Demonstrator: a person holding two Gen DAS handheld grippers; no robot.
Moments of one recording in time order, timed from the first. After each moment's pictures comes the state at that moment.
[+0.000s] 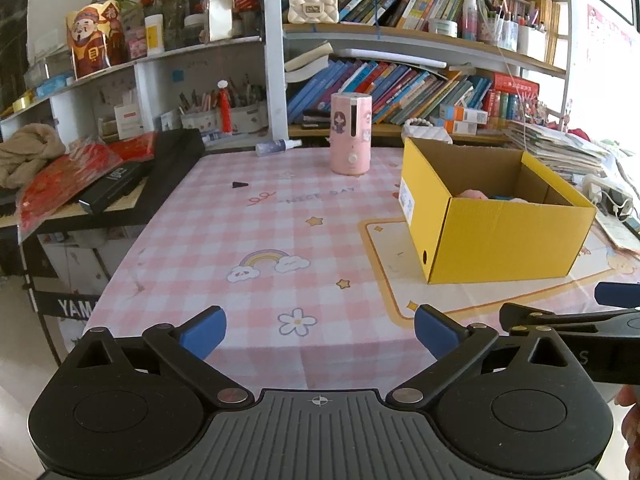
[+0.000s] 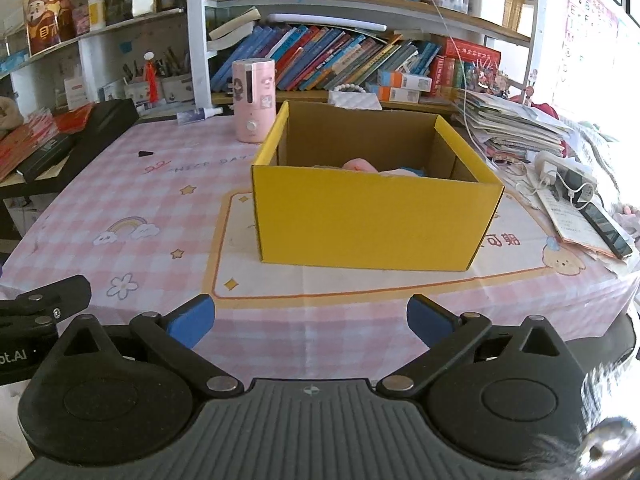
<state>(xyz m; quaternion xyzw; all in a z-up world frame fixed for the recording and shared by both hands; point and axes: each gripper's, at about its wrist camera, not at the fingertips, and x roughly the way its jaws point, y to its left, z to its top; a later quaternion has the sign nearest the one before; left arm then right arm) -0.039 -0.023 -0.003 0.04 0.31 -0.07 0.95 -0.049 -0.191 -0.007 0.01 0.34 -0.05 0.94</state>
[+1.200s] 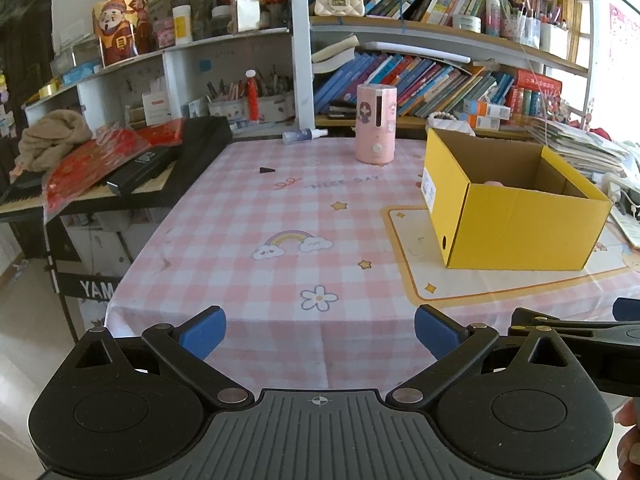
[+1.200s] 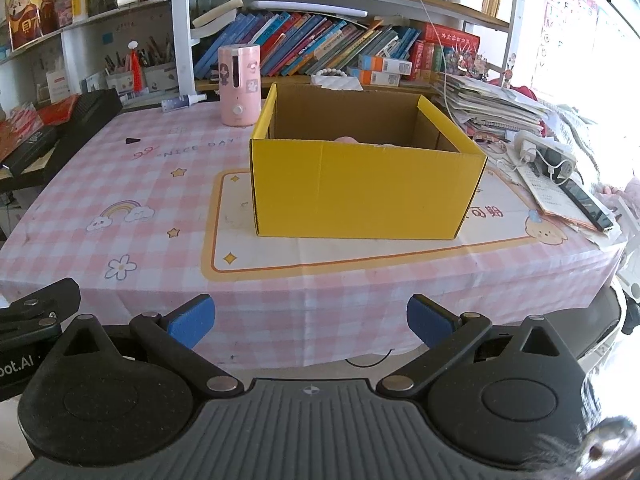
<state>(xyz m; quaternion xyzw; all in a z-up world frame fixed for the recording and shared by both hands) -0.056 -0.020 -0.005 0.03 0.32 -0.03 0.95 -0.064 -0.177 -0.012 0.01 0.35 -0.09 0.93</state>
